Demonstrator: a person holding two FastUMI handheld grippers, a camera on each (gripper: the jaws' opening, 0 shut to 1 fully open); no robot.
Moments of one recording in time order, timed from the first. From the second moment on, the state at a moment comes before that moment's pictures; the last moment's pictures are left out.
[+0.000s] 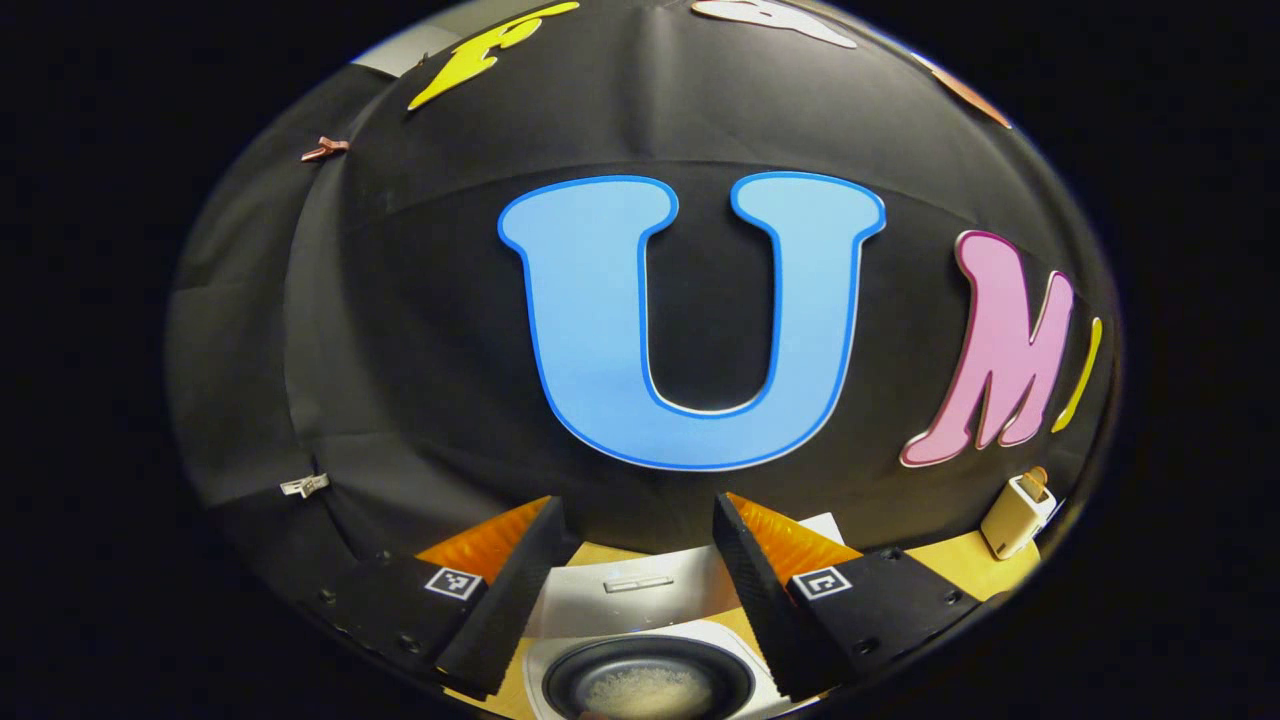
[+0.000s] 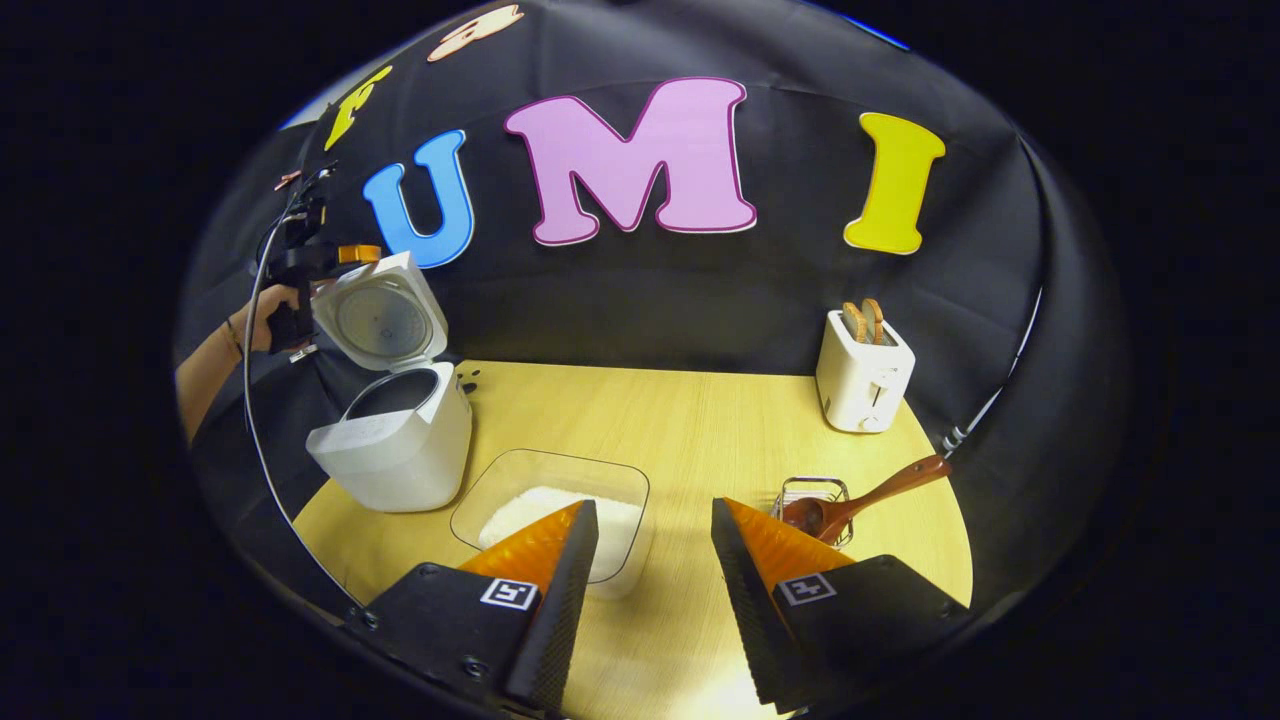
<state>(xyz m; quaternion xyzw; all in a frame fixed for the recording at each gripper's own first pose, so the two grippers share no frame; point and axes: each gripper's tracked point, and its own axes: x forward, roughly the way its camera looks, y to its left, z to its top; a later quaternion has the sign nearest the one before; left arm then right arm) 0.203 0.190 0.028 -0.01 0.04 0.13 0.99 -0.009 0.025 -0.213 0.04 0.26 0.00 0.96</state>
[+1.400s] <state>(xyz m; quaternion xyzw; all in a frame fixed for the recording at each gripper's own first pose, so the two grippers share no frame) 0.101 0.113 -0.170 -0.02 0.19 0.11 0.98 -0.027 -0.005 -0.237 0.05 0.28 -0.02 0.96</state>
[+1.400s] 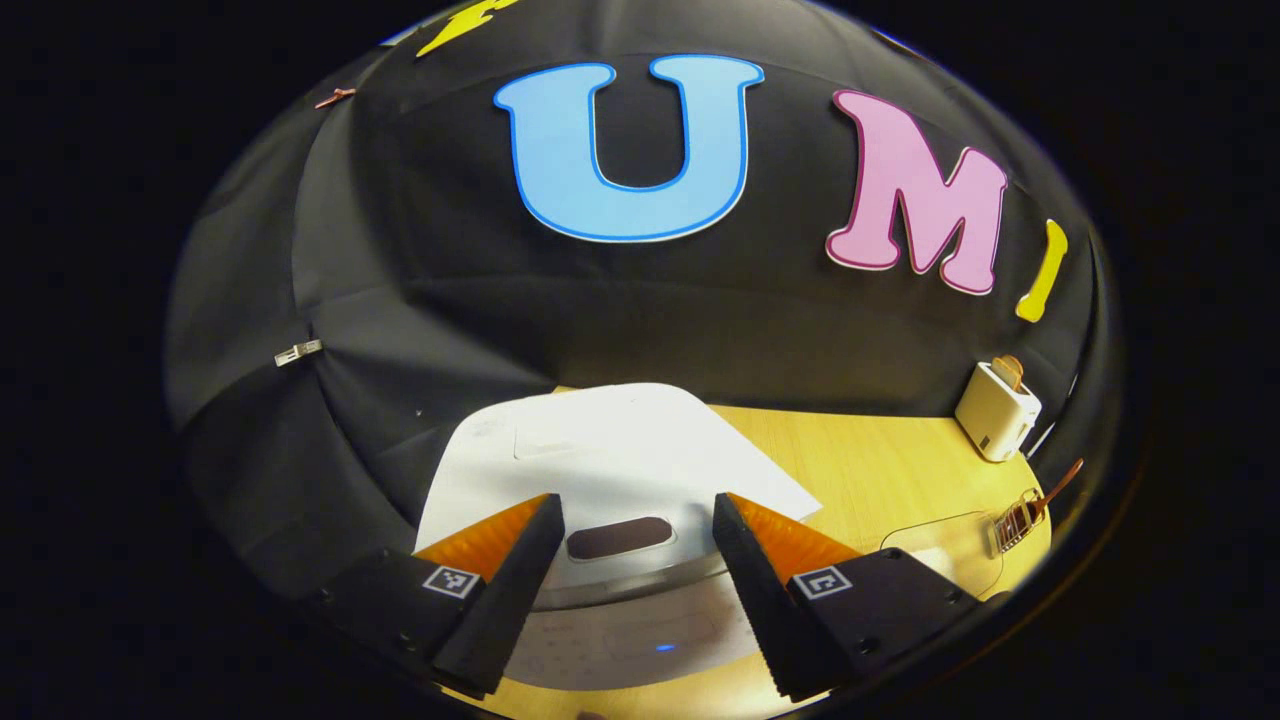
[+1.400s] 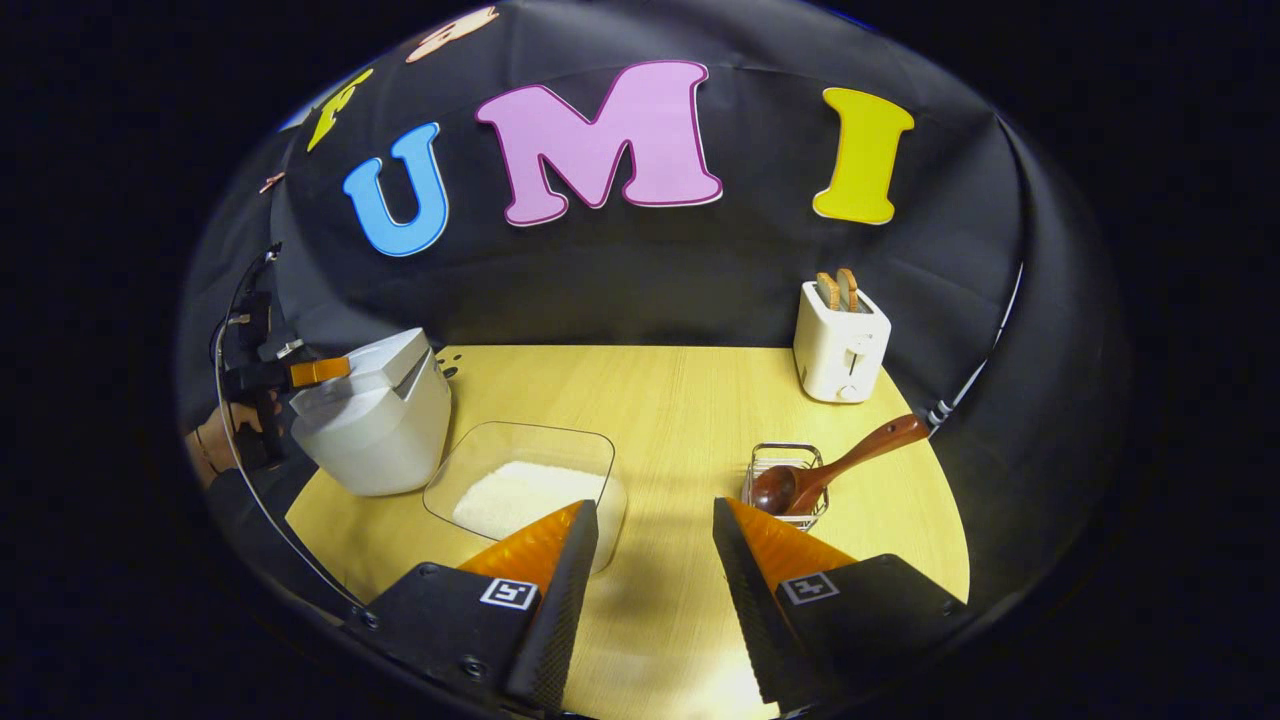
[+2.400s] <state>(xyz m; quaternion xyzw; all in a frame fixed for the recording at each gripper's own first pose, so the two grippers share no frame) 0.087 0.101 -0.177 -0.01 0.19 0.10 0.98 -0.035 -0.015 -0.289 0.05 0.33 -0.02 0.94</state>
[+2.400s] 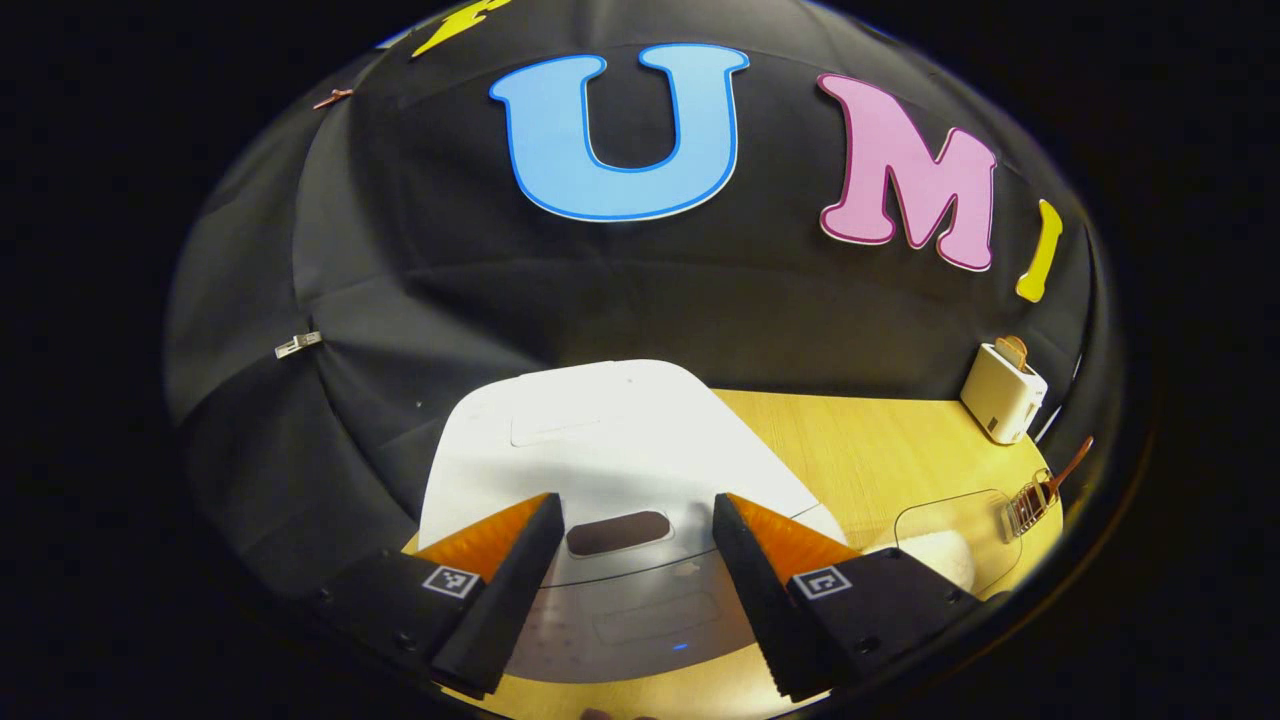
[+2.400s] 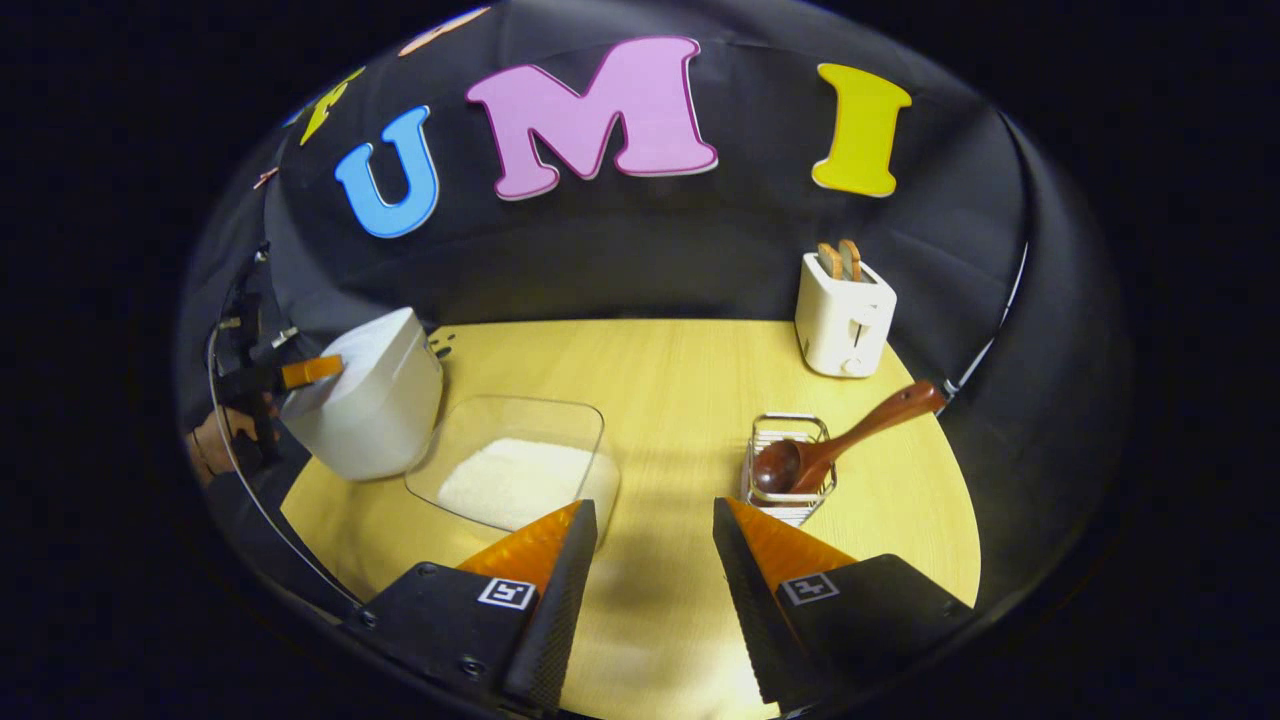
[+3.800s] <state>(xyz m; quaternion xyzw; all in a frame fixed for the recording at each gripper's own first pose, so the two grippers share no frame) 0.003 -0.060 -0.175 -0.02 0.15 -0.07 0.99 -0.057 -0.038 -0.304 0.05 0.31 -0.05 0.95</state>
